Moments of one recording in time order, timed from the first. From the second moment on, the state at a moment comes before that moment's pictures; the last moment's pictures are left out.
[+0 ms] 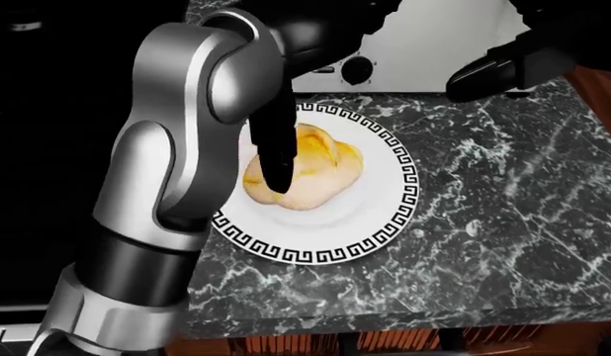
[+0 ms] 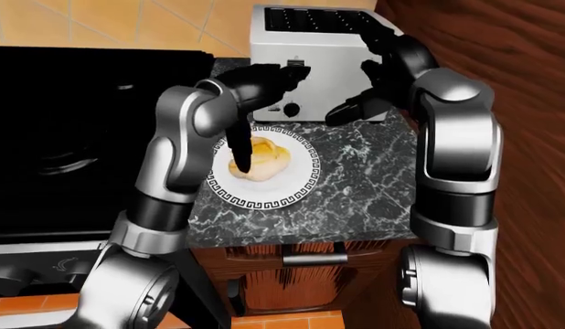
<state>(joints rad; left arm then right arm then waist) -1.10 -0.03 -0.10 0.27 1.17 0.07 -0.88 -0.98 -0.50 -0.17 0.03 -0.15 0.97 0.55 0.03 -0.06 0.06</state>
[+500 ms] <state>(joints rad) -1.29 0.13 -0.05 0.64 0.97 -0.03 -0.71 -1.01 -0.51 -0.17 0.04 -0.14 0.96 0.55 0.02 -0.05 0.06</state>
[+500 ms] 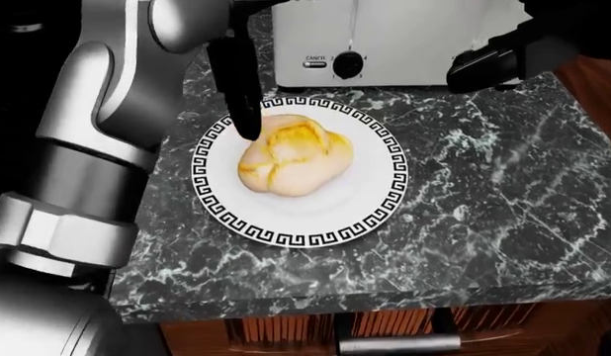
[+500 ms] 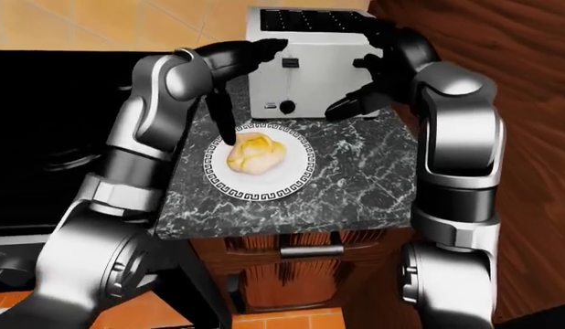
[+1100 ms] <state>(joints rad) -1.59 0.31 0.02 0.97 0.82 0.00 -0.55 -1.00 -0.51 -0.17 0.03 -0.14 0.96 0.55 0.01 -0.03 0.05</state>
